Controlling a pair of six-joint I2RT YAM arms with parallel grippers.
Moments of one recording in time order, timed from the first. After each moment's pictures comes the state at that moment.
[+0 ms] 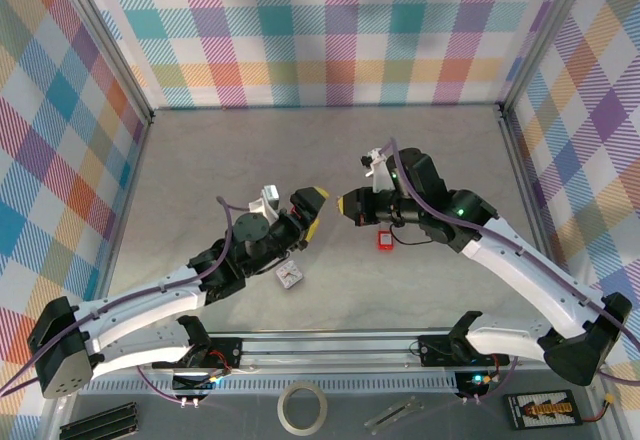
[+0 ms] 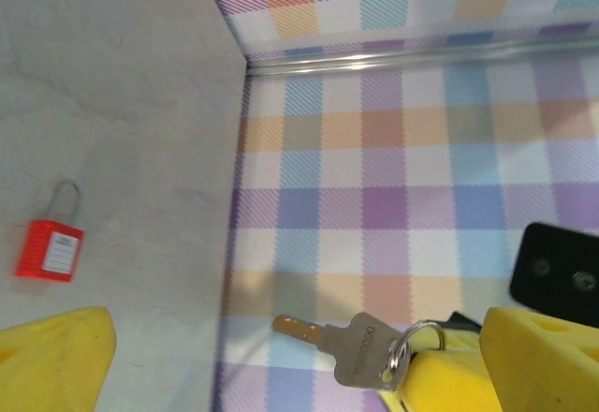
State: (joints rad) left arm -0.94 1.02 0.63 0.26 -0.16 -1.51; right arm 0.78 1.16 1.21 -0.64 -0.26 0.63
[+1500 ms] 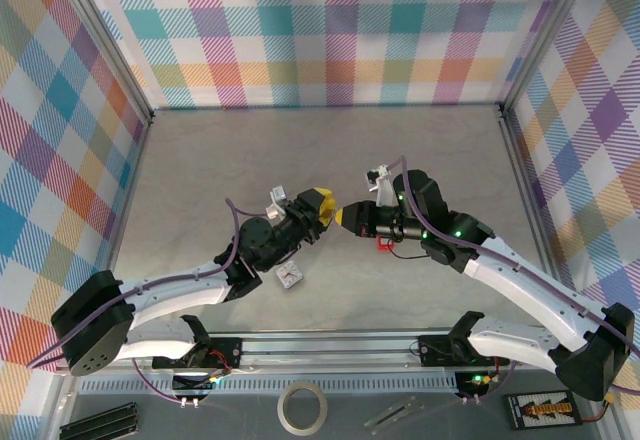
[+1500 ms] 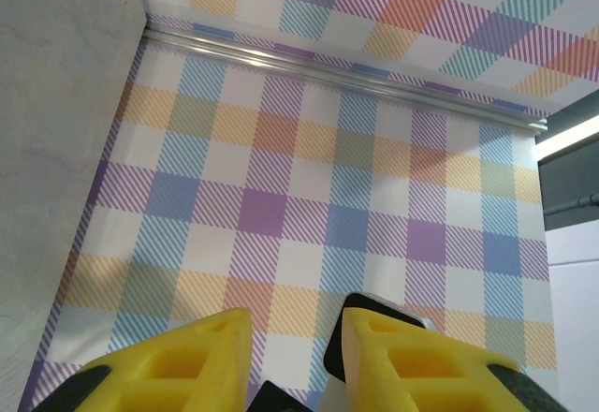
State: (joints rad) left arm -0.91 1.21 0.54 0.76 -0.13 -1.79; right arm 0.78 1.05 0.96 -0.39 -0.34 0.83
